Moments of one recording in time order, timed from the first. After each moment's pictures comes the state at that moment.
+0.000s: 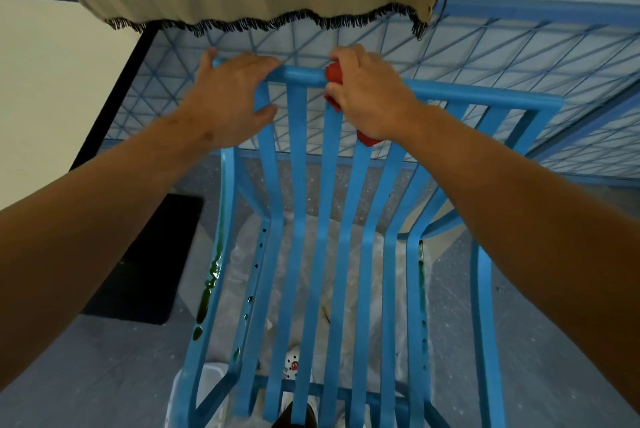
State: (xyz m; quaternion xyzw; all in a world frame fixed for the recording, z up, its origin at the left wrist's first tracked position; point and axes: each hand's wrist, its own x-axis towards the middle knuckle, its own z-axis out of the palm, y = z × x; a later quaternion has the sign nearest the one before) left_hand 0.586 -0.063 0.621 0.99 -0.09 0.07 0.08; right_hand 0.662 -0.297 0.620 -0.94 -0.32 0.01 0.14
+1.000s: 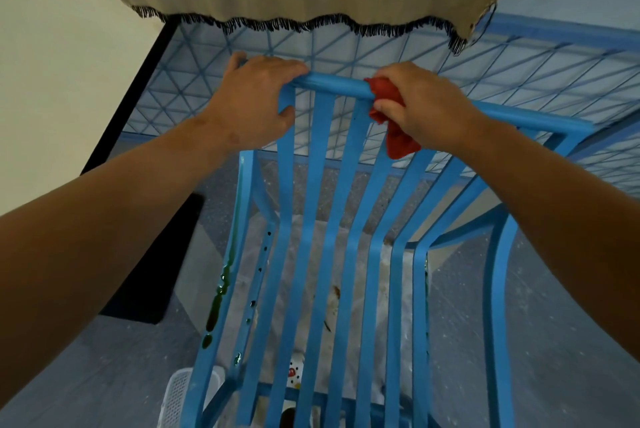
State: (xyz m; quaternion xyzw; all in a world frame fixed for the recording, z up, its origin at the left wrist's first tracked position) left_hand 0.592 -0.047 0.609 0.98 -0.10 0.09 0.15; right_hand 0.666 -0.320 0.631 -0.93 -0.32 0.03 0.14
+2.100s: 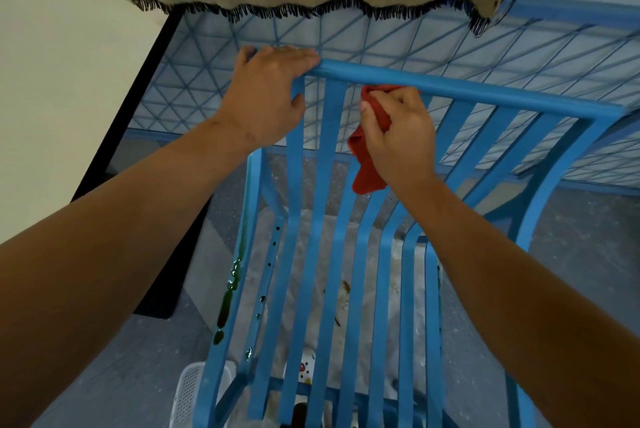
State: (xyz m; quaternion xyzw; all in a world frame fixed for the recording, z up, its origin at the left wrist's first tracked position) left_hand 0.592 -0.053 0.595 0.97 -0.08 0.14 0.16; right_hand 0.608 -0.272 0.559 -0.90 -0.16 -0.21 0.35
